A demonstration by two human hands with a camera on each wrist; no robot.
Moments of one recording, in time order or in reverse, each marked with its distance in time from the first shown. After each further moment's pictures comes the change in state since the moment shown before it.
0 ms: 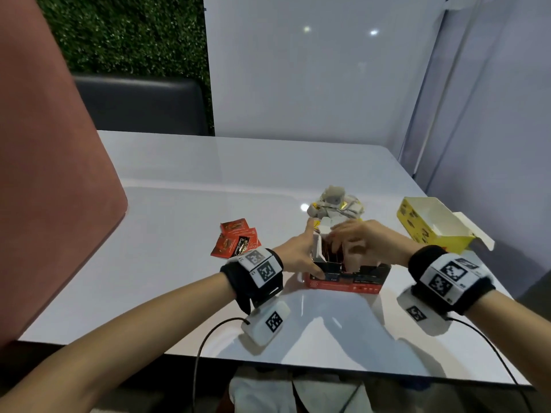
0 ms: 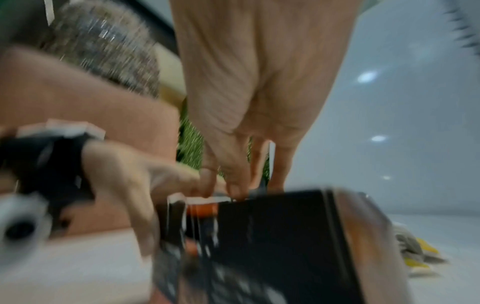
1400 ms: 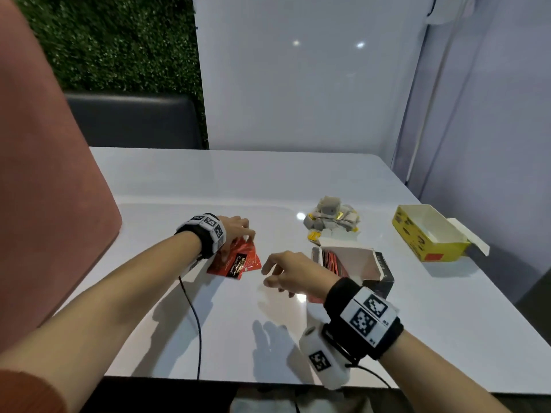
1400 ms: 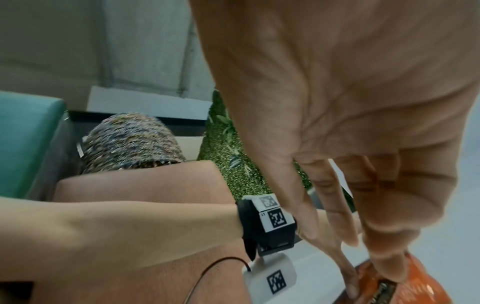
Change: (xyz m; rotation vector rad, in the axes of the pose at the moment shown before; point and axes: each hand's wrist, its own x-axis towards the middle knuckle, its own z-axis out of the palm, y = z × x) left_hand 0.040 -0.104 -0.120 1.127 -0.231 -0.056; right_hand 0.045 -0.118 0.043 0.393 -0.100 0.300
